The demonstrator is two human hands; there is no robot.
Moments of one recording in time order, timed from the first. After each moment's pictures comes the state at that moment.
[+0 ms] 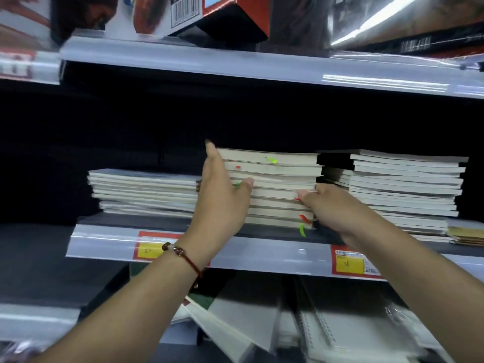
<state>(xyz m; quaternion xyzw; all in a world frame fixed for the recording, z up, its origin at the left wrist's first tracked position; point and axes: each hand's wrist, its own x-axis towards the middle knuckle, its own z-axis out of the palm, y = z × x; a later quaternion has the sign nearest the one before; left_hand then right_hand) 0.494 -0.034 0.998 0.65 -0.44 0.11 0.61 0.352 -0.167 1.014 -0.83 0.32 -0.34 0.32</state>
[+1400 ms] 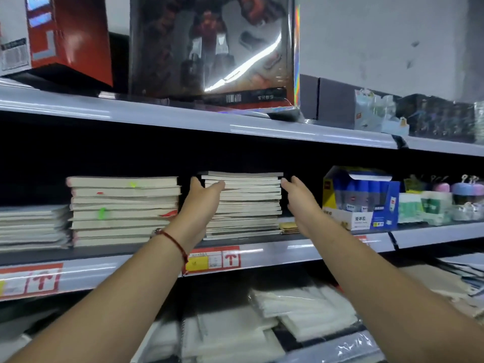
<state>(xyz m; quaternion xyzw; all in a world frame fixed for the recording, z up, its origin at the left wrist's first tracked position) 0.333 -0.131 1.040 0.59 -0.42 -0.17 0.67 0.174 -0.249 1.041 -0.62 0.32 -0.52 0.49</state>
